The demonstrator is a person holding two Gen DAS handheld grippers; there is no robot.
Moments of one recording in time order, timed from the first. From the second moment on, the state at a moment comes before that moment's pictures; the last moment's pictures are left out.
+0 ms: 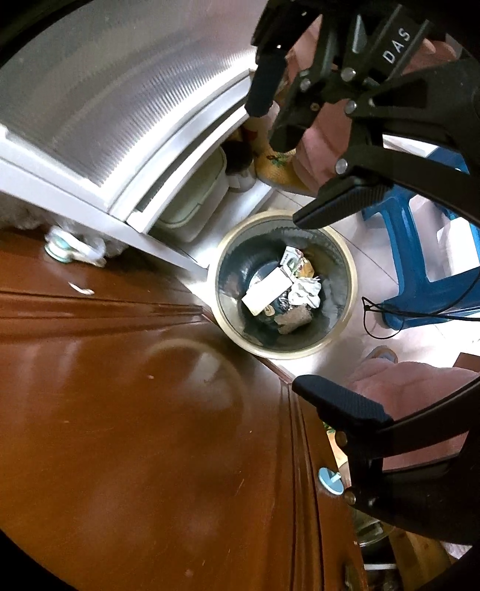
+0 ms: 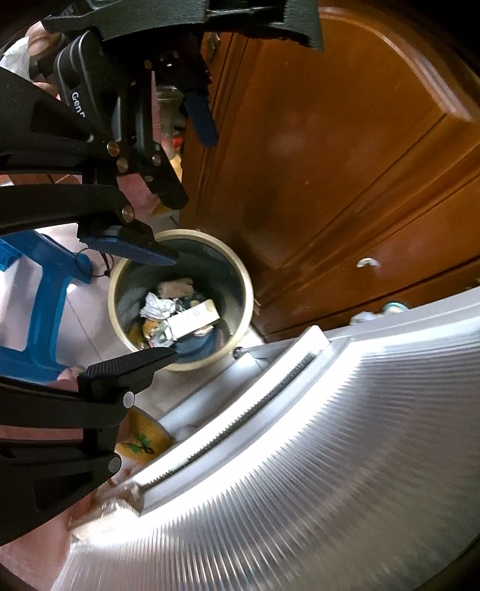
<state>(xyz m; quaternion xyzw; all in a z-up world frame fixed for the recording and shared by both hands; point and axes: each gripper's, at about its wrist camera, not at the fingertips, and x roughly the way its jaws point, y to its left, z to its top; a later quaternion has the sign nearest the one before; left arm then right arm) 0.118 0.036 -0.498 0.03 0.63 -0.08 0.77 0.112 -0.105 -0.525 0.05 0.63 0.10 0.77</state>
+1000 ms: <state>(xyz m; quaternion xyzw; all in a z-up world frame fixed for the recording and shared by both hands) 0.109 0.025 -0.126 0.02 0.40 -0.18 0.90 0.078 -0.143 -0.173 0.06 0.36 0.15 0.92</state>
